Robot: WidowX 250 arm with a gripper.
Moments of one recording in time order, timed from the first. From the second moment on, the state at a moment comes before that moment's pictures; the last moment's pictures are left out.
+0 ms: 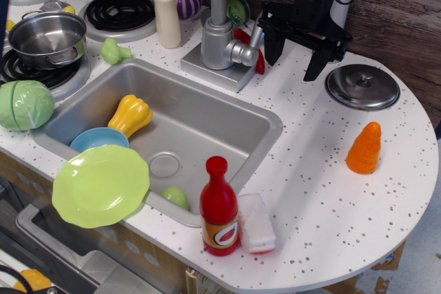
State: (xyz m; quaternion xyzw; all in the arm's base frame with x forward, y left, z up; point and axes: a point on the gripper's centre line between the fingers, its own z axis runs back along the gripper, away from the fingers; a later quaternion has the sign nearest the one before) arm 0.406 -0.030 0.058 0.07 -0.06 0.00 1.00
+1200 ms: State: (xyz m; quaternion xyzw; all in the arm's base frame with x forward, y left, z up) arm 0.354 -0.146 0.096 0.11 -0.01 -0.03 0.99
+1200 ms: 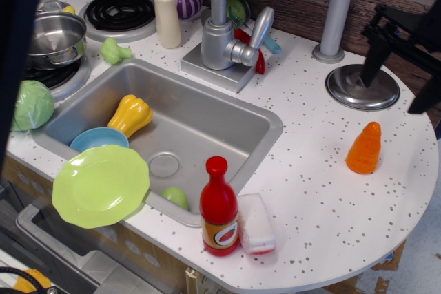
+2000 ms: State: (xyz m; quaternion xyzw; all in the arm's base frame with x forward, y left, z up) arm 0.353 -0.143 0.049 0.07 -0.06 -0.04 0.99
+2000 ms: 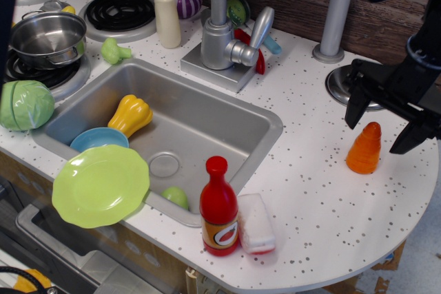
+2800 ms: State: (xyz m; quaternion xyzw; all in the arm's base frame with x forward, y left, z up) arm 0.352 -0.135 0.024 0.03 -0.09 -0.01 1.00
